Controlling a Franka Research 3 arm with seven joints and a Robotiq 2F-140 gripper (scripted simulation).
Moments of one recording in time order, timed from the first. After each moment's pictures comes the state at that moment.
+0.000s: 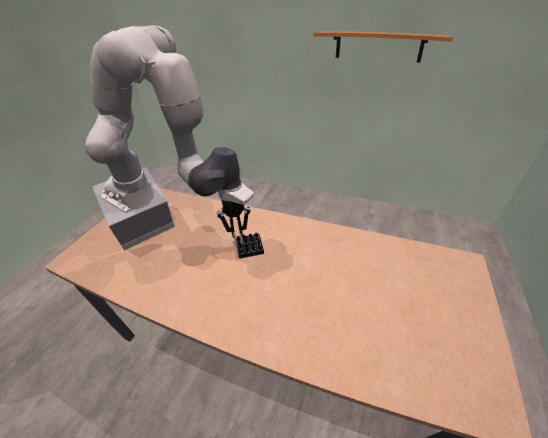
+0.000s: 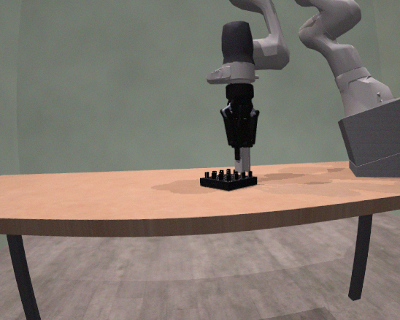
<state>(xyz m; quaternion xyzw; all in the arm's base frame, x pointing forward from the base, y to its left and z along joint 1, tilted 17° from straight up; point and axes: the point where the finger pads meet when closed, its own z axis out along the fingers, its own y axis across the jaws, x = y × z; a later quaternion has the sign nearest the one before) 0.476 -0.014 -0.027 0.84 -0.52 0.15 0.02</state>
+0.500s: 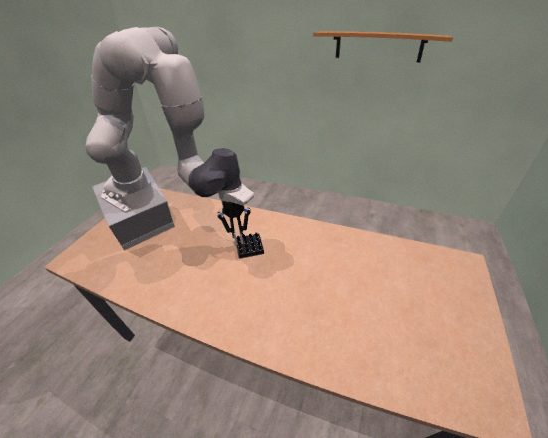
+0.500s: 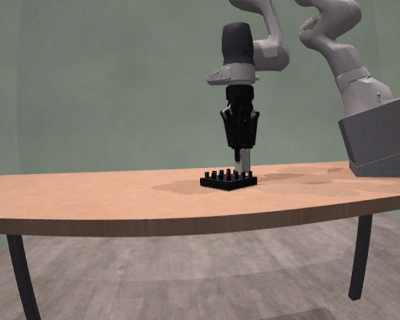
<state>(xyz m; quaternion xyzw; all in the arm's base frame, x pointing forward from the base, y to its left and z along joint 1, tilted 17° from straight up) 0.477 -0.013 -0.030 0.84 -0.52 0.15 0.01</state>
